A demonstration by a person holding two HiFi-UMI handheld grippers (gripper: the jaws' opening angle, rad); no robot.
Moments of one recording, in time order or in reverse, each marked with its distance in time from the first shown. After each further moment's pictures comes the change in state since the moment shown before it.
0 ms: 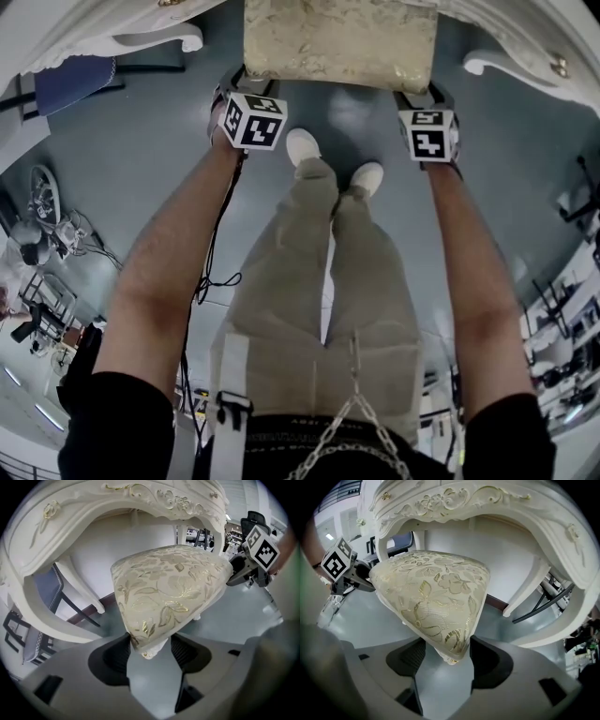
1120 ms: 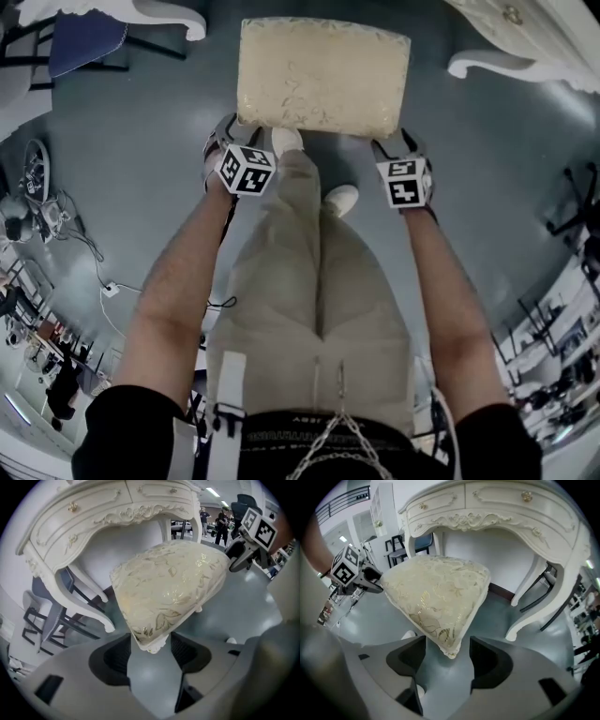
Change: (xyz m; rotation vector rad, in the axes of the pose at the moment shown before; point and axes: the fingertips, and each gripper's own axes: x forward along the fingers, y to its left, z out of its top) left arm -0.085 -0.098 -0.130 0.051 0.080 0.083; right arm -0.083 0.060 -0.142 -0.056 0.025 0.133
